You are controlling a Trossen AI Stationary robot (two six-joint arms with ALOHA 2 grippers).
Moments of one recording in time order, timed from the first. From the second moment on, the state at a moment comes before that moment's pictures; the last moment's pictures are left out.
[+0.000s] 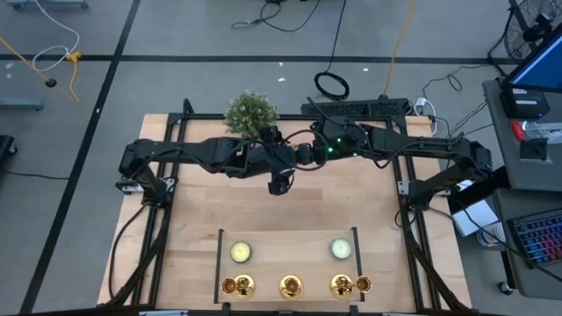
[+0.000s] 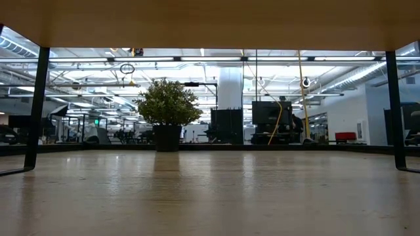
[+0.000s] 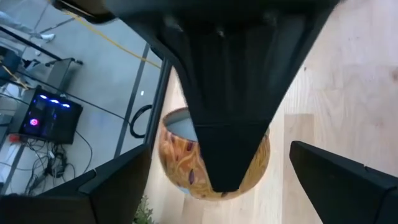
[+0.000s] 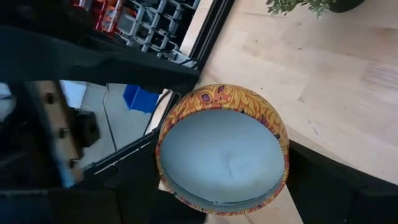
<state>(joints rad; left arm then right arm) -0.05 1.76 1.84 -0.86 -0.49 0.16 -0.17 1.41 1.27 -0.33 -0.11 1.06</state>
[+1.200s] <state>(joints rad) -0.03 1.78 1.84 -0.83 -0.45 0.17 -0.16 1.41 1.26 -0.31 -0.10 1.06</state>
